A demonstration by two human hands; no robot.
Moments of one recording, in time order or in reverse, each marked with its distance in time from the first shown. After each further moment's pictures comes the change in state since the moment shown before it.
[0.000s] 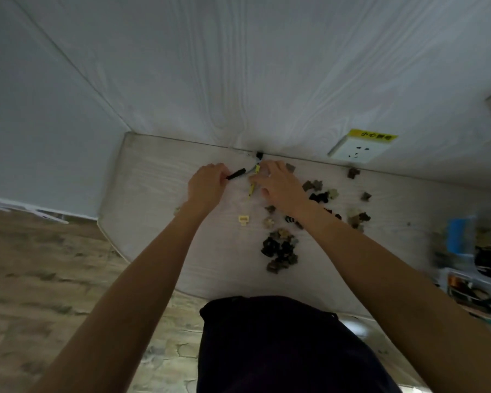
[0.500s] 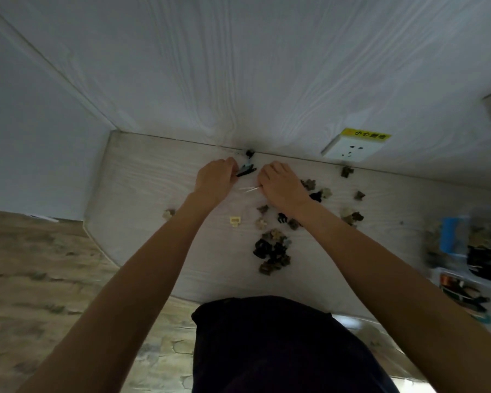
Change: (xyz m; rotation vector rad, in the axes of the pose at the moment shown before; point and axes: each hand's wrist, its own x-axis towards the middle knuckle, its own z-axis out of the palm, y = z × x) left_hand 0.018 0.032 0.006 0.118 -0.099 0.108; right_hand 0.001 0.021 0.006 -0.325 -0.015 -0.070
